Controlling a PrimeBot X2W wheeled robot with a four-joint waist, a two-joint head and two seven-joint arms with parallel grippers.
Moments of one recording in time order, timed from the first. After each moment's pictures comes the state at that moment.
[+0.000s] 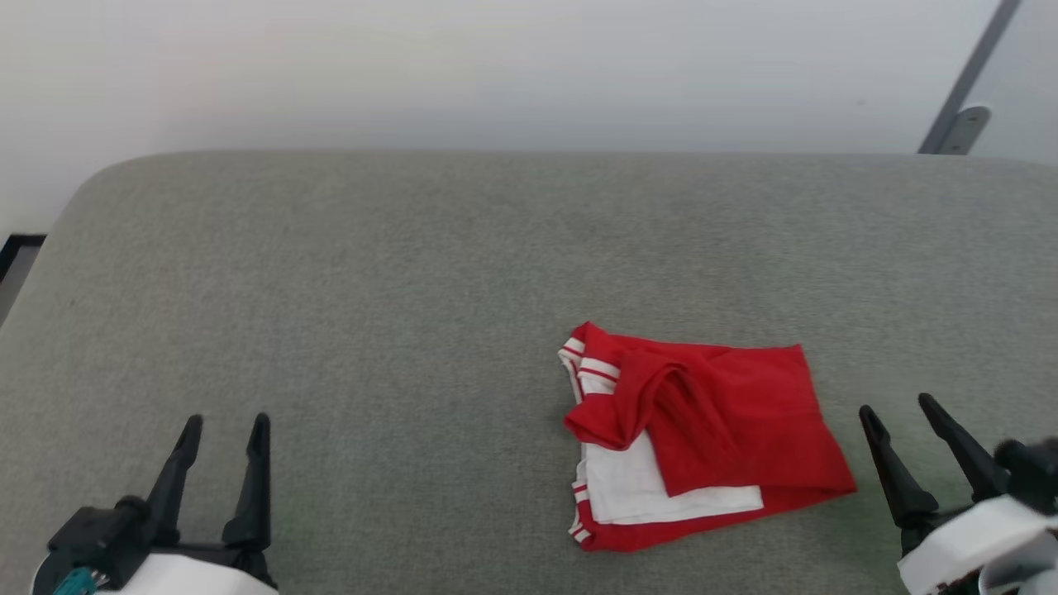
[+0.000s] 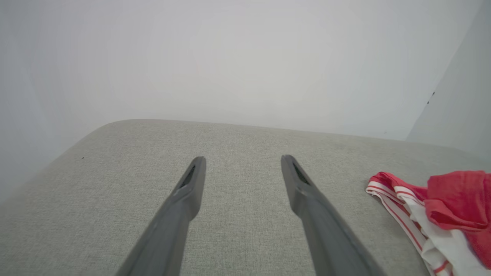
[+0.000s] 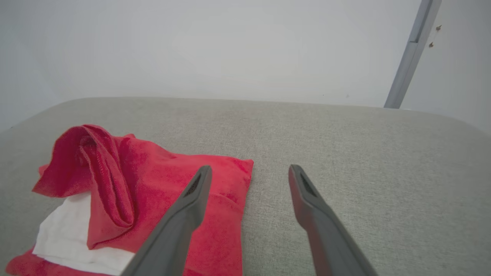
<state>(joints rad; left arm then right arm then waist) 0.08 0.27 -0.02 0.09 -0.40 -0.13 -0.26 -0.03 -0.44 0.19 0.27 0.52 0.13 -0.26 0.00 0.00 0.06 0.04</state>
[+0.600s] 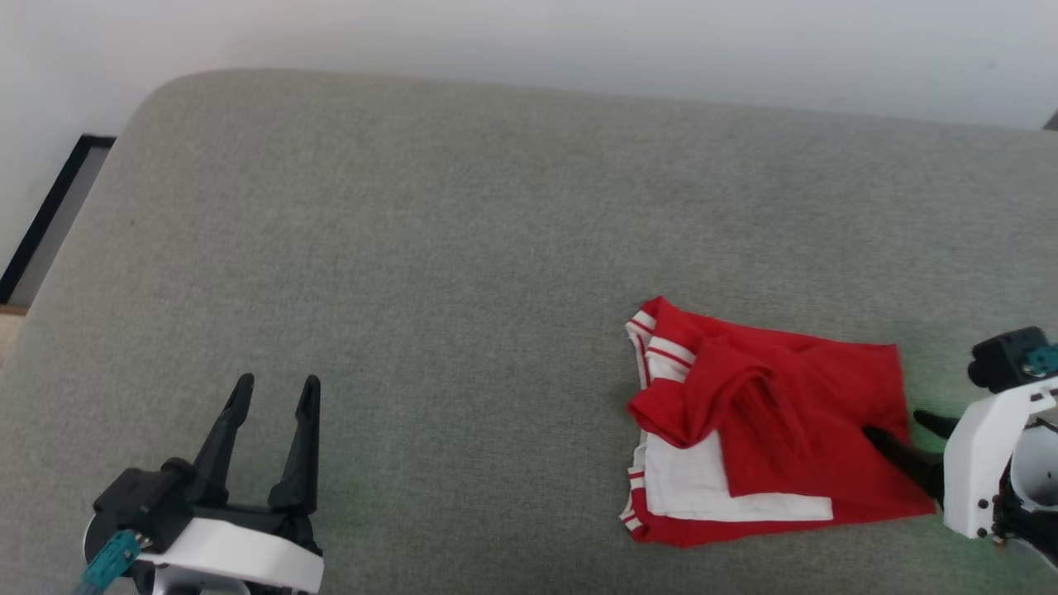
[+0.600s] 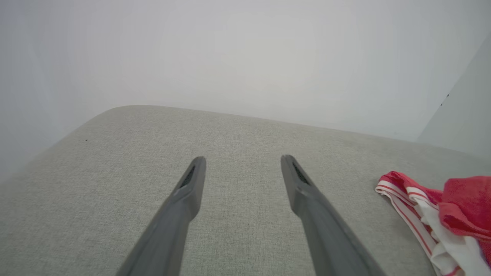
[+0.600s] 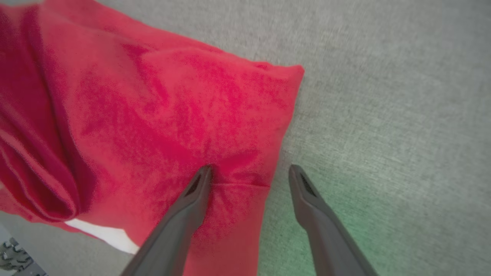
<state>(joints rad) 0.00 0.24 -0.10 0.08 -0.40 -0.13 -0.26 -0.31 -0.71 0.49 0.32 0.92 0.13 0.36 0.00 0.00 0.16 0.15</state>
